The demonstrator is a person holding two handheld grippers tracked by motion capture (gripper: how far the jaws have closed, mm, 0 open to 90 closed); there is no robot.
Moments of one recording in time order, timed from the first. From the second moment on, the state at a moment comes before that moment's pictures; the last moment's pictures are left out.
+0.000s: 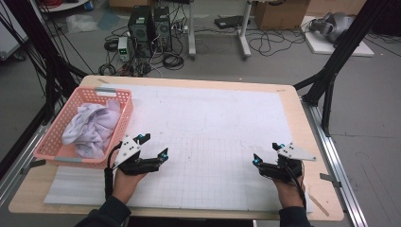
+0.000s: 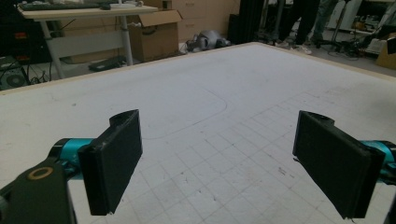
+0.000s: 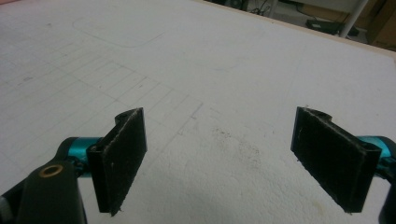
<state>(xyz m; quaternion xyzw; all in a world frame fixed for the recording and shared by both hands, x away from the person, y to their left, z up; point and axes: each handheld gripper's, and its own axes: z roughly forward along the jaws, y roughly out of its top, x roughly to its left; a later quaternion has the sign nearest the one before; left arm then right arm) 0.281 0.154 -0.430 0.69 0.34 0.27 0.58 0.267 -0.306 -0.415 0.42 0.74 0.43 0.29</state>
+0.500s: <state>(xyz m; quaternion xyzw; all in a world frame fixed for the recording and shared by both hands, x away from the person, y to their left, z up) 0.283 0.148 -0.431 0.70 0.33 0.25 0.58 0.270 -0.310 -0.418 0.42 0.74 0.44 0.28</state>
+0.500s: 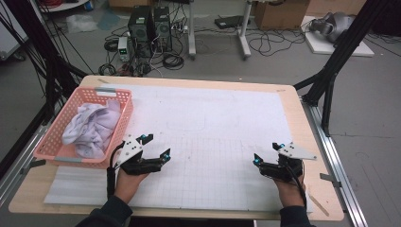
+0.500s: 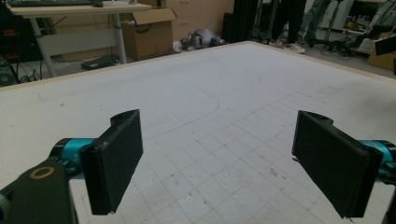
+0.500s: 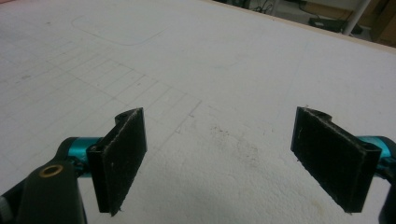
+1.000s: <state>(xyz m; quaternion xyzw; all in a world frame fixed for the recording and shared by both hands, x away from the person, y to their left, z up) 0.273 0.151 -0.418 0.69 0.33 0.25 0.60 0.268 -0.309 -0.418 0.43 0.74 0.44 0.28</state>
